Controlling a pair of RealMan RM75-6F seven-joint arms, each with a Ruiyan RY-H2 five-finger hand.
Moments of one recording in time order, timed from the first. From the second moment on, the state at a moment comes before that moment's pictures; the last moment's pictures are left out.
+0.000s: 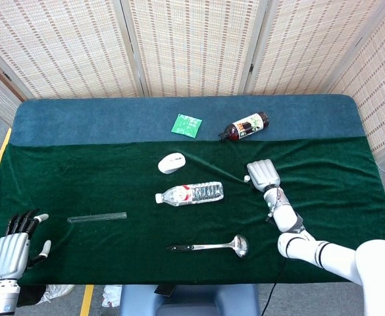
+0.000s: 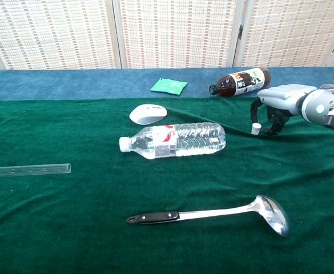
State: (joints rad) left arm -0.05 -1.28 -0.03 -1.64 1.44 1.48 0.11; right arm 0.87 -1.60 0.13 -1.16 -0.72 0.78 -0.57
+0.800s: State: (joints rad) left arm -0.05 -1.27 -0.04 -1.63 1.42 1.47 0.10; right arm 0.90 -1.63 0.13 -1.14 -0.67 0.77 -0.62
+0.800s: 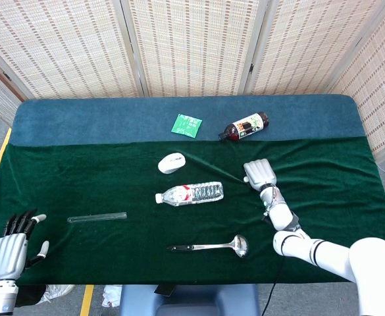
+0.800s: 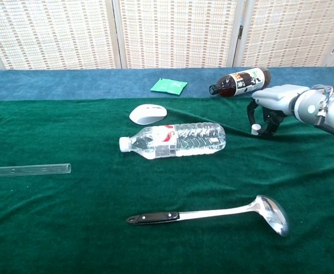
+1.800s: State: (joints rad) left arm -0.30 -1.24 -0.12 -1.60 1.49 1.24 0.19; right arm 0.64 -1.20 0.13 -1.66 -1.01 1.08 -0.31
